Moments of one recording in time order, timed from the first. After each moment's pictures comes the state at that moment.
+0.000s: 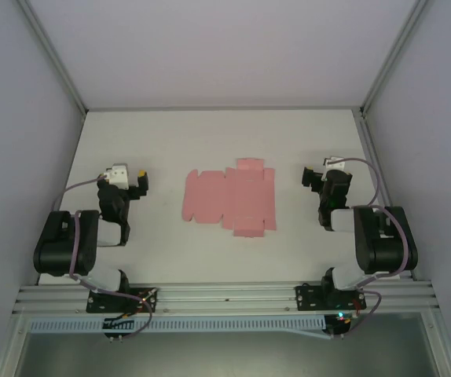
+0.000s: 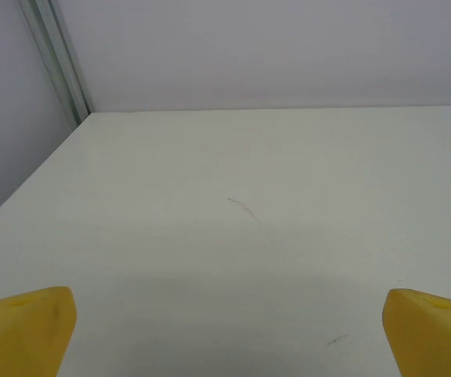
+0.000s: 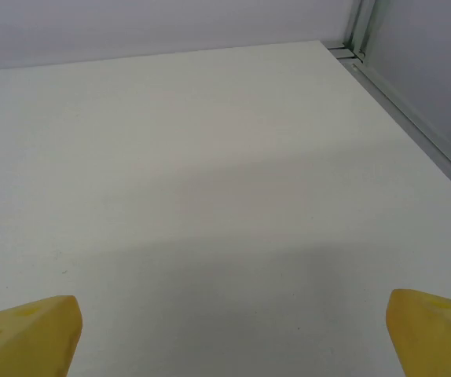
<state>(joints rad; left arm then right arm) -0.02 1.53 0.27 1.08 -0.09 0.04 0.03 1.53 0.42 0.72 0.17 0.06</state>
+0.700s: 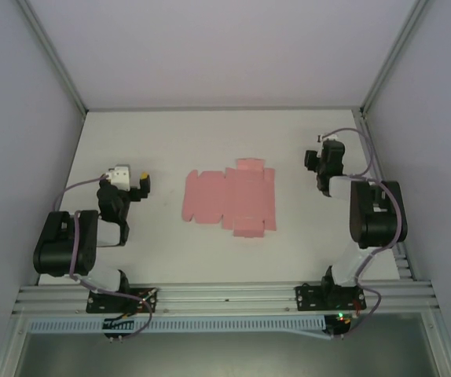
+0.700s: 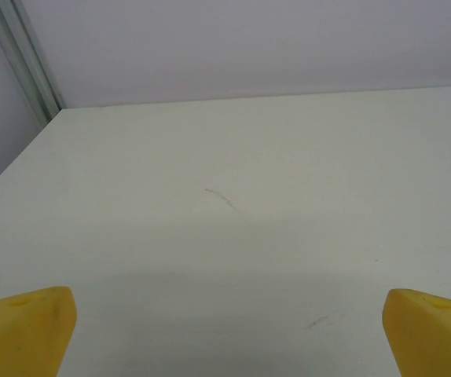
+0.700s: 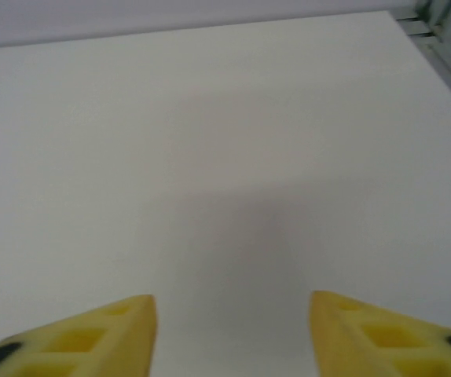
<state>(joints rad) -0.01 1.53 0.27 1.06 0.00 0.06 0.01 1.74 0.82 0.37 0.07 0.06</state>
